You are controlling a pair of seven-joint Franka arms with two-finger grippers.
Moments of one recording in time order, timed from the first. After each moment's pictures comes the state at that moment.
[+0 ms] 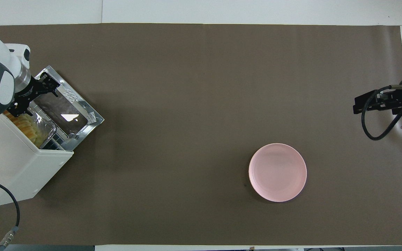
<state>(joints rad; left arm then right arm) -0.12 0.33 0.13 -1.71 0.12 1.88 -0.77 -0.07 0.01 0.05 -1.65 0.01 1.59 0.02</state>
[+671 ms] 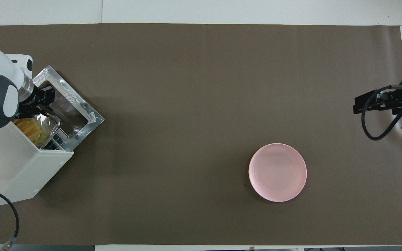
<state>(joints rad) -0.12 0.30 0.13 -1.79 0.16 1.96 -0.76 -0.07 0.01 0.05 -1.65 0.01 1.59 0.02</state>
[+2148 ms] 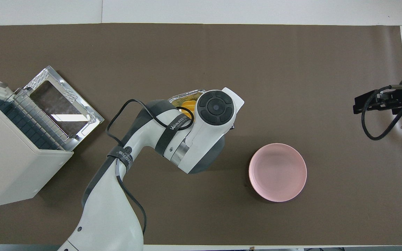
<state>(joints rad) -0.86 0.50 0.09 -1.56 -0.08 2.07 -0.75 -0.07 0.01 0.05 -1.65 0.01 1.59 0.02</state>
